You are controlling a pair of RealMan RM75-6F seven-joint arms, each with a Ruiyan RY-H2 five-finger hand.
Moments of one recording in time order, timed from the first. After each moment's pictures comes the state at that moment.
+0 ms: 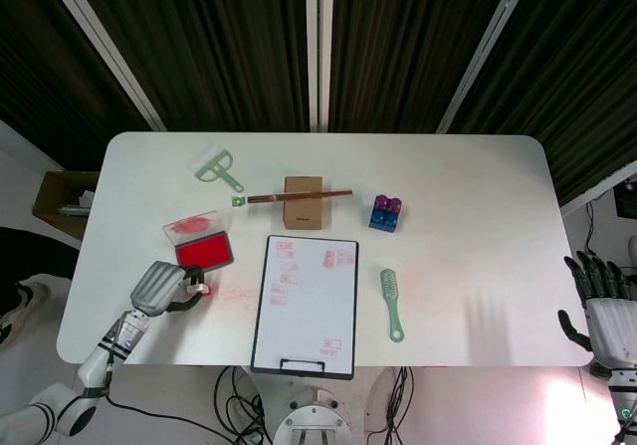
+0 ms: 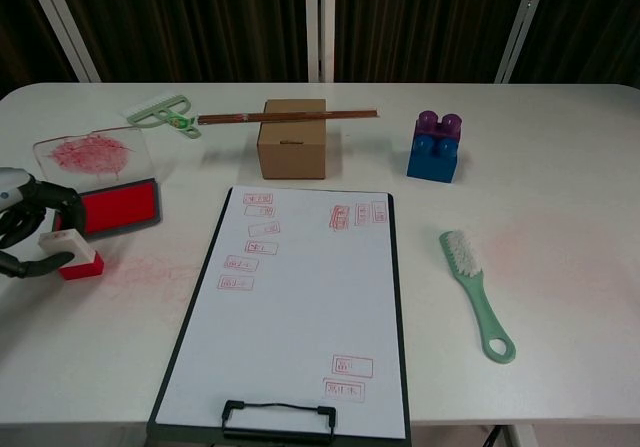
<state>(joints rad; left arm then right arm) -0.40 -1.63 0.09 -0.99 1.62 1.25 -0.32 0.03 -1.13 0.02 -1.49 -1.52 1.48 0.00</state>
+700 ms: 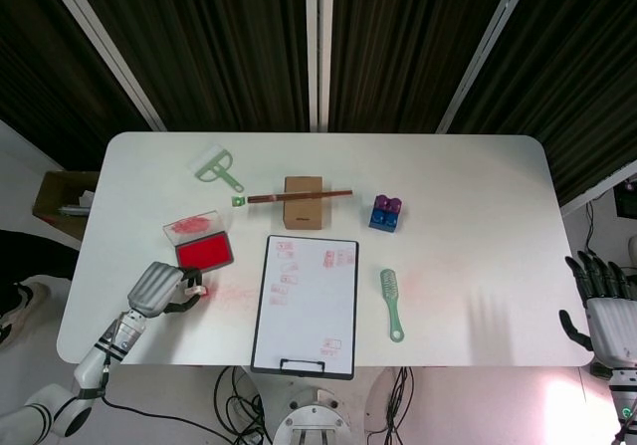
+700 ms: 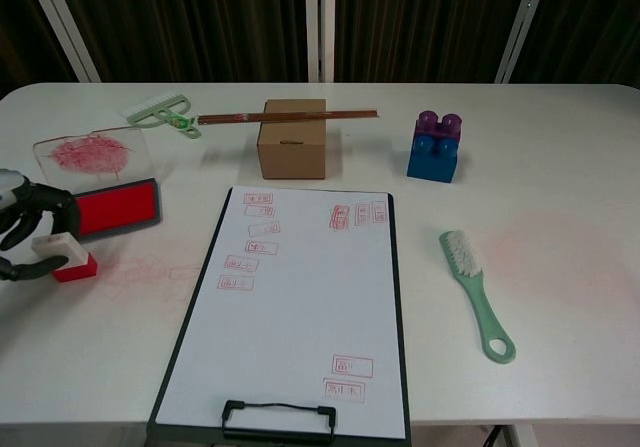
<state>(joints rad) -0.40 -1.63 0.10 -0.97 1.64 1.26 -0.33 0.03 -1.13 0.02 -1.48 -1.51 1.47 0.00</state>
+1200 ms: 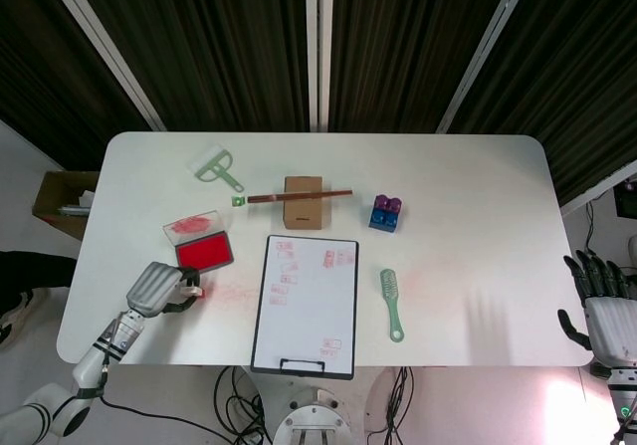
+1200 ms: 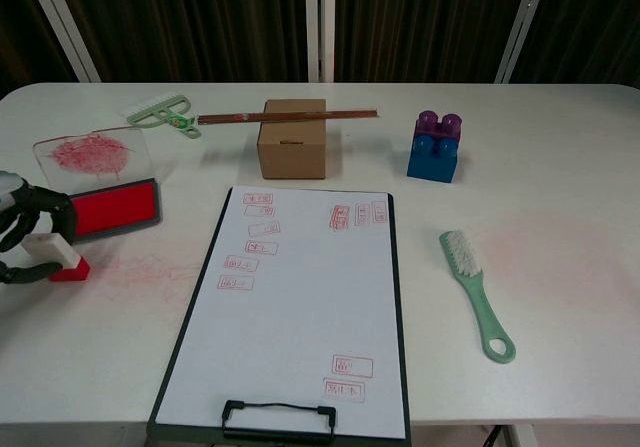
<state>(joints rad) -0.40 -1.63 0.10 -0.95 1.64 1.26 -0.33 0.03 -1.13 0.02 -1.50 -1.51 1.47 -0.01</state>
